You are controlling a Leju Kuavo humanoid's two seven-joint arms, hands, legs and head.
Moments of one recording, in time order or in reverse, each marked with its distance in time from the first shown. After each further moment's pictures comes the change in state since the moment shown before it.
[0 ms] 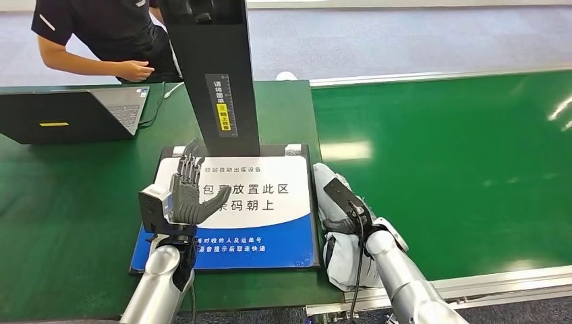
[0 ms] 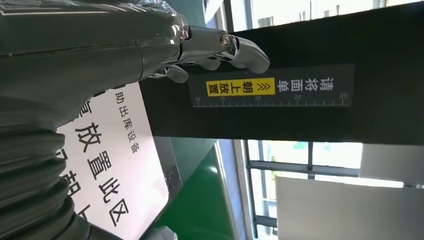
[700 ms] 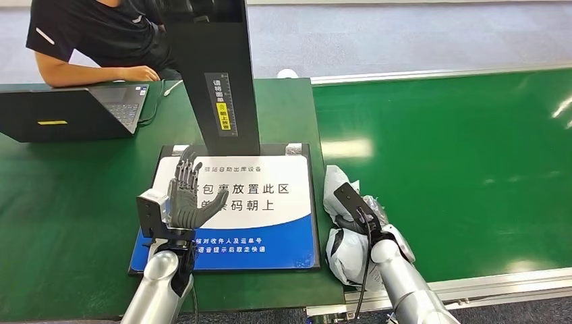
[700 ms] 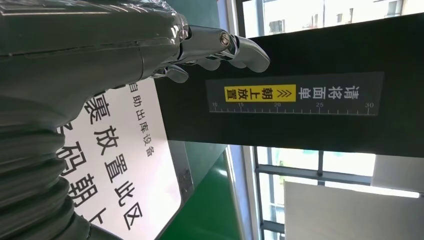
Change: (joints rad) left arm 0.036 0.000 0.007 -0.016 0.006 0.005 0.008; right arm 0.056 0.007 -0.054 -0.081 0.081 -0.151 -0.100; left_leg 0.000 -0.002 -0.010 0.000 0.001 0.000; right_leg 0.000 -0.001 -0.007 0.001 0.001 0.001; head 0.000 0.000
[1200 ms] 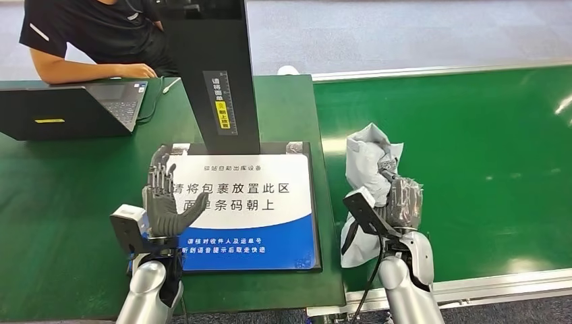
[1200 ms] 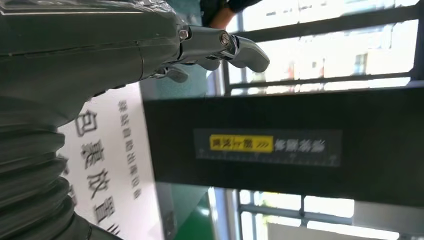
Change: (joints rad) left arm 0.088 -0.004 0.046 -0.152 -0.019 0.097 -0.061; right arm 0.269 0.020 0.033 -0.666 0.228 -0.360 -0.152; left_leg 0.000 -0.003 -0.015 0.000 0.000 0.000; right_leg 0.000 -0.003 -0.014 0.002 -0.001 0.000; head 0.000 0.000
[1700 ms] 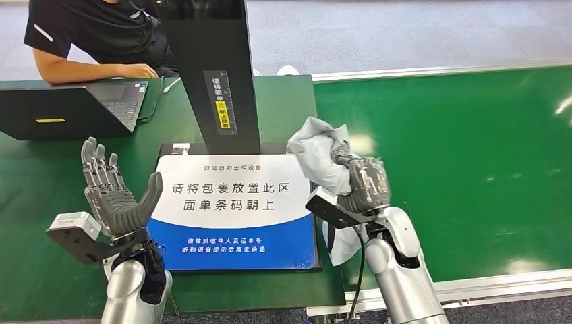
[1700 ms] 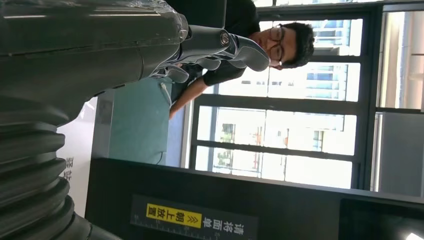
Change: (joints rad) left arm 0.031 -0.031 0.038 -0.221 0.059 0.189 0.007; right arm -0.129 -0.023 0.176 0.040 0.103 0.217 -0.063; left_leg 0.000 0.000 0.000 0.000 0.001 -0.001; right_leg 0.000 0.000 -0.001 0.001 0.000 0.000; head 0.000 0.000
